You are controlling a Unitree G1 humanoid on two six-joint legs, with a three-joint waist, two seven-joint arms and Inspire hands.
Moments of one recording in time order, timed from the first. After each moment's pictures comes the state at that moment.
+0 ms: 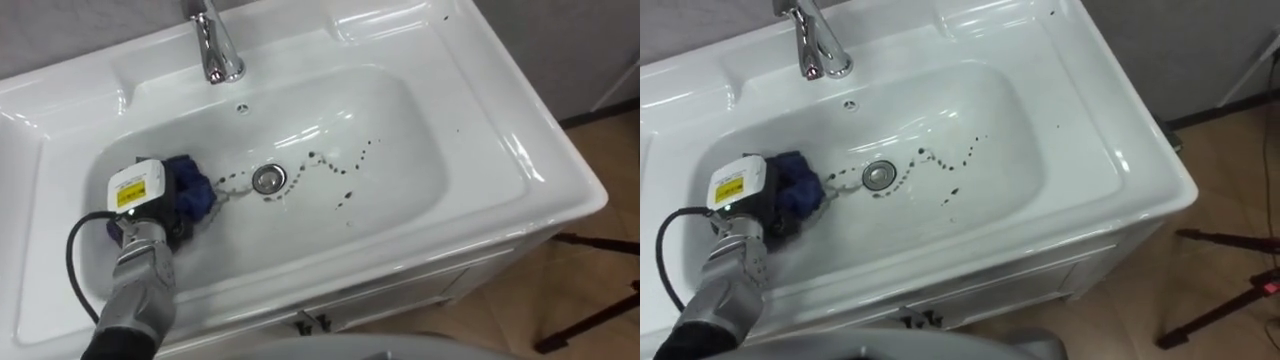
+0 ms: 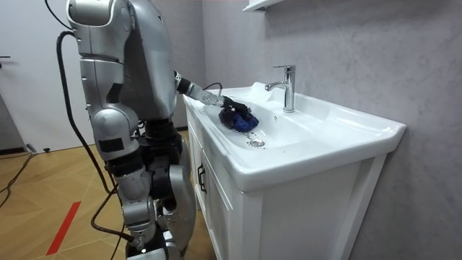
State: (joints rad) left arm 0.06 0.29 -0.11 0.52 0.91 0.26 0.23; right arm 0.12 -0.31 0.09 1.26 -0.15 0.20 0.13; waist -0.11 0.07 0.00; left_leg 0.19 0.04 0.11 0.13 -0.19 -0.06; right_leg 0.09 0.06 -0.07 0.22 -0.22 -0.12
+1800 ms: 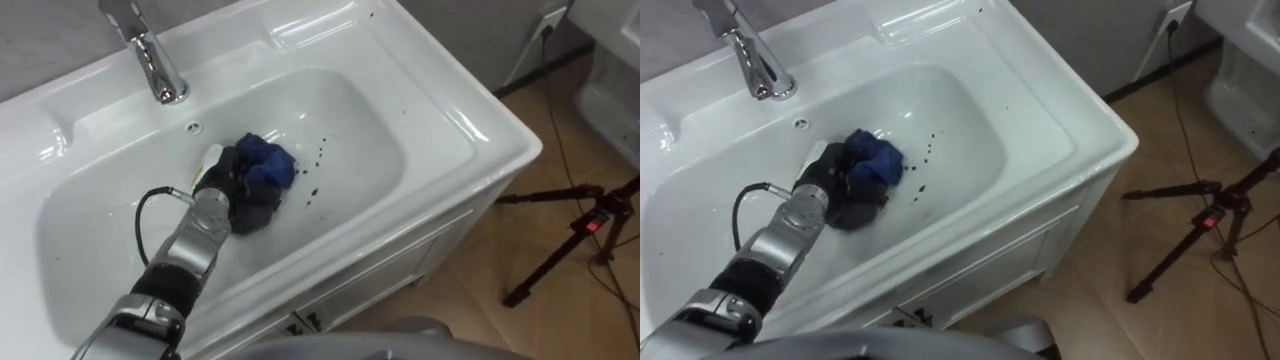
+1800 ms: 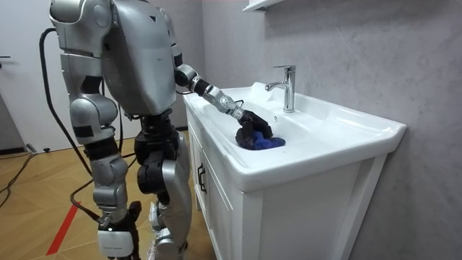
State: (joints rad) left arm -0.19 0.20 -0.33 0.62 0.21 0.22 0.10; right arm 0.15 -0.25 0.07 1.24 -0.13 0.31 0.21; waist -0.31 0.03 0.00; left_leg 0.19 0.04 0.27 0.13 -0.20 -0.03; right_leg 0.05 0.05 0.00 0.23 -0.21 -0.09
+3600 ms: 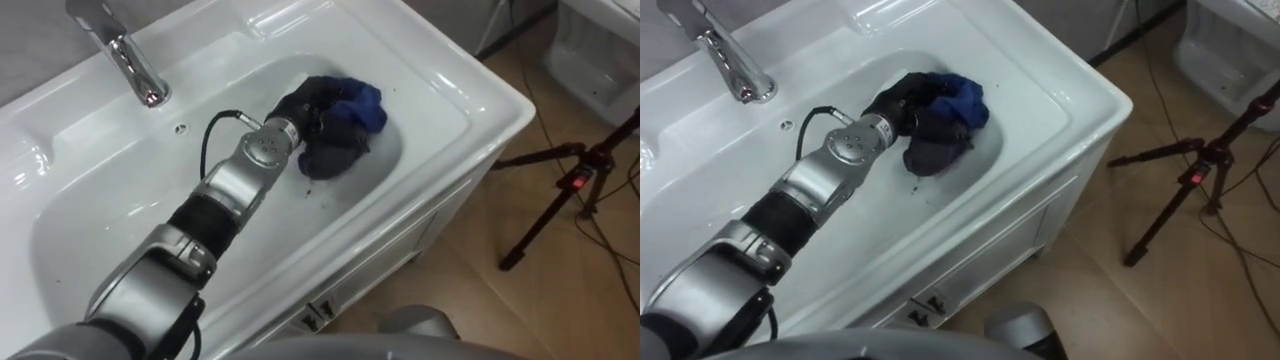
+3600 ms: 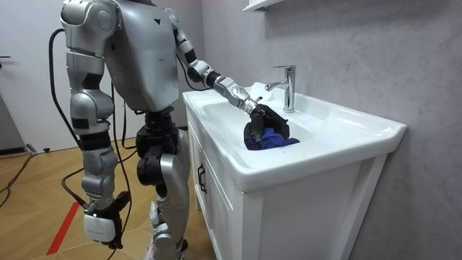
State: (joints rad) left arm -0.42 0.16 -0.52 0.59 0.00 0.24 0.03; right arm 0.16 -0.29 0.14 1.28 -0.05 0.31 0.23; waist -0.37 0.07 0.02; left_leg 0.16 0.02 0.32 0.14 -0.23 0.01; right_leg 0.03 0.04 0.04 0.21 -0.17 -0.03
